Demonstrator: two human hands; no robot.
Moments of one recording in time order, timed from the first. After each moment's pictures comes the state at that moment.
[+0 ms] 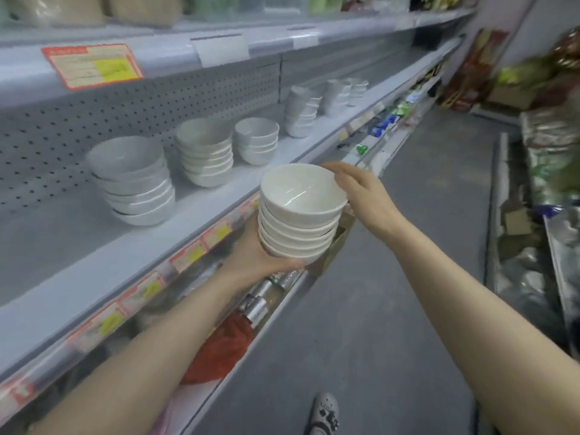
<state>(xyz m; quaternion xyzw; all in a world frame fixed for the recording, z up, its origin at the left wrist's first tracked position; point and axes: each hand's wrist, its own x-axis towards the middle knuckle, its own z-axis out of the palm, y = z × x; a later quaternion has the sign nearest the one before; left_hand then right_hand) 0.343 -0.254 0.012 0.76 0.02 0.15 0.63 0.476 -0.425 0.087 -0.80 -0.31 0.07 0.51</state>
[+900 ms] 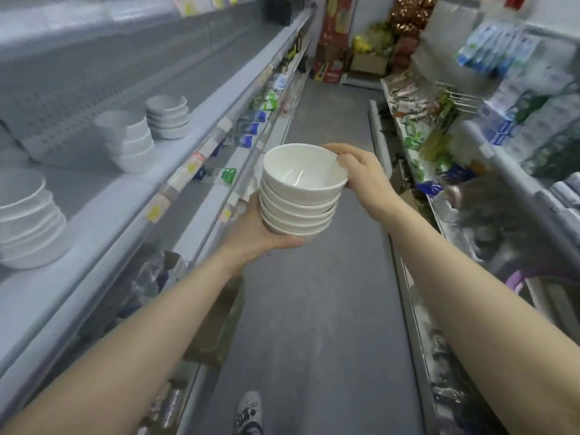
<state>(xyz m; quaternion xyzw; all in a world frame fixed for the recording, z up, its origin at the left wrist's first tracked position) 0.936 -0.450 0.012 0.78 -0.11 -0.01 0.61 0.988 -0.668 0.087 -0.81 -0.12 -0.06 0.57</state>
